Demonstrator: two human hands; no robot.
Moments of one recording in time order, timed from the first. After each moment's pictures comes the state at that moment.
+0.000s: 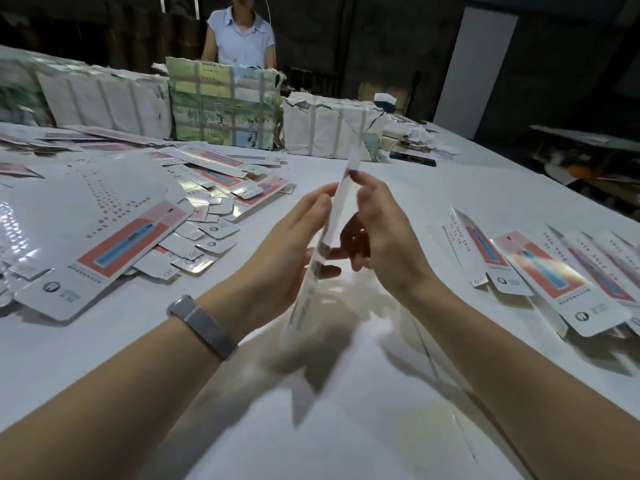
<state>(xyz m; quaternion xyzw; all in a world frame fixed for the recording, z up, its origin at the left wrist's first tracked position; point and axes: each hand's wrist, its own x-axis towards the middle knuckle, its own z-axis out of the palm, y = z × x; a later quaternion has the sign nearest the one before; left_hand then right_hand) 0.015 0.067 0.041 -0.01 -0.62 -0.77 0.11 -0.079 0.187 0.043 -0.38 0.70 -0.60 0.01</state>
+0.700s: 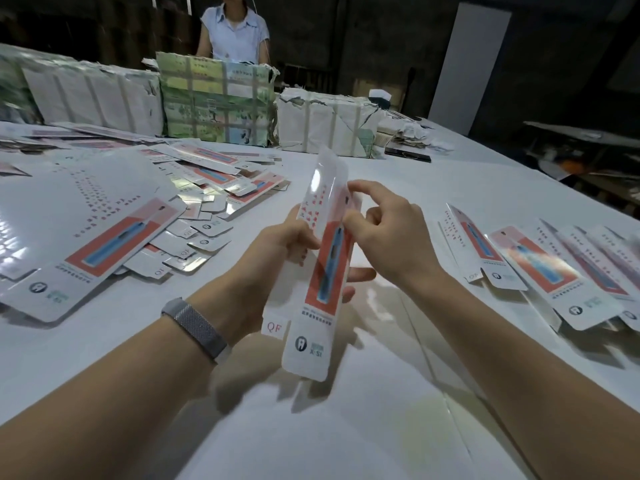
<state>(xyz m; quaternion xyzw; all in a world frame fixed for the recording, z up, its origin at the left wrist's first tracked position) 0.021 0.062 0.046 0.05 -0.60 -0.80 0.02 -0.086 0.195 0.051 -0.33 0.83 -0.42 -0.15</state>
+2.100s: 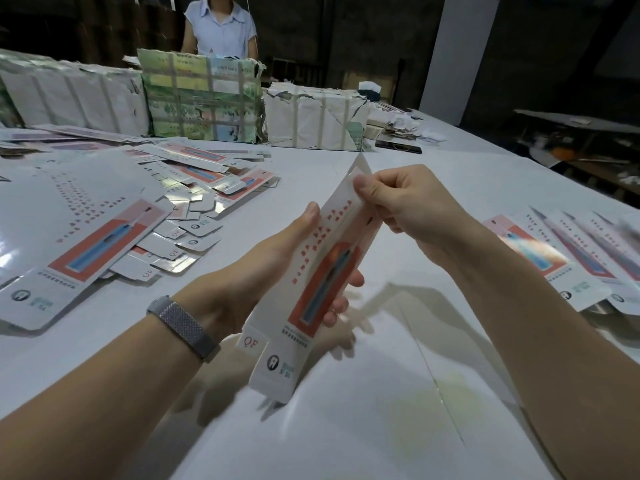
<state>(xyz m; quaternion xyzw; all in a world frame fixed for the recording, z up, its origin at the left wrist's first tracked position) 0.021 0.059 0.038 -0.04 -0.58 -0.80 -0.16 -0.098 0.222 0.087 -0.33 0.78 -0.54 0.06</state>
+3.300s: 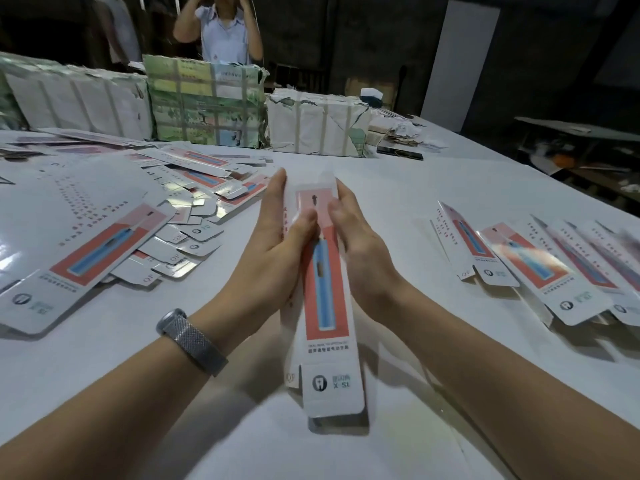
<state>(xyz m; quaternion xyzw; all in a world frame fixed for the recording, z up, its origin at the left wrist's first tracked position) 0.003 0.068 0.021 -0.03 -0.68 -0.68 0.27 -0.055 0.178 0.041 -0.36 0.63 -0.67 0.12</state>
